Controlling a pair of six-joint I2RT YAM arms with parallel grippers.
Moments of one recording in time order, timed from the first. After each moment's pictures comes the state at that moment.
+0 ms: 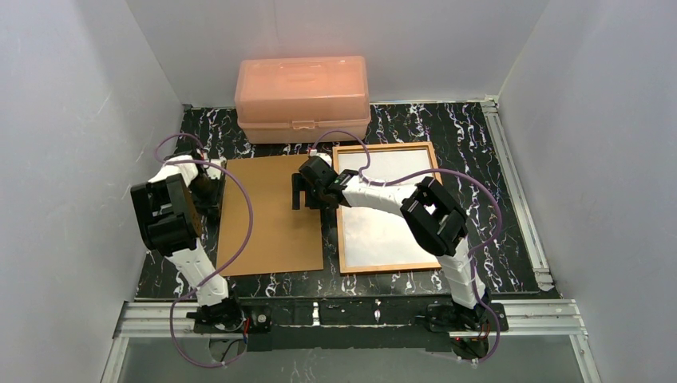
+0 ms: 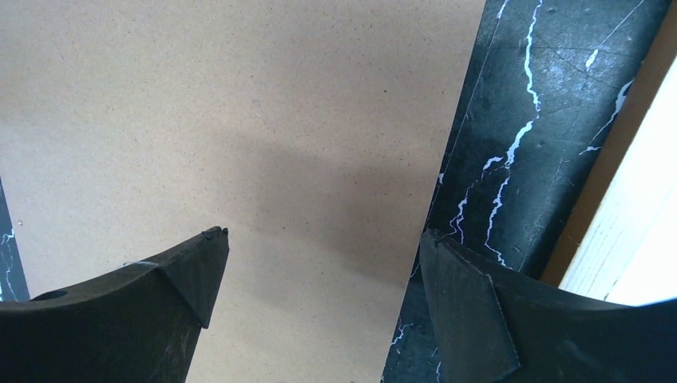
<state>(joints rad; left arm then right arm) 0.29 1.87 1.23 -0.80 0.04 0.37 0.95 2.13 1.57 -0.33 0.08 0.75</state>
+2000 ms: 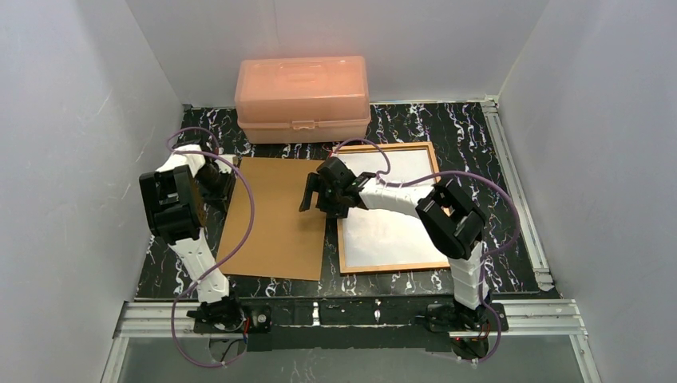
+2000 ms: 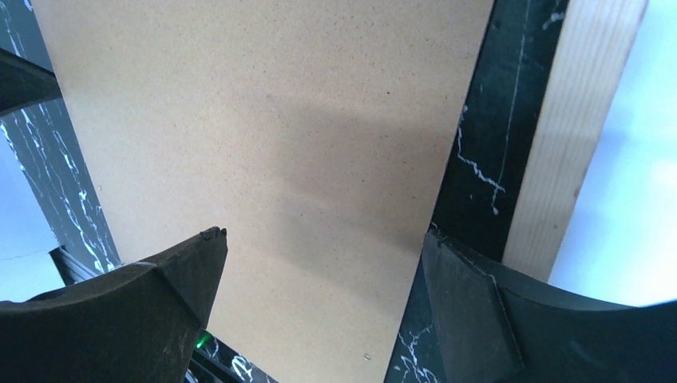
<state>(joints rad) 0.23 1.98 1.39 -0.95 0.16 0.42 0.90 2.02 1.39 -0.24 -0.07 0.95</state>
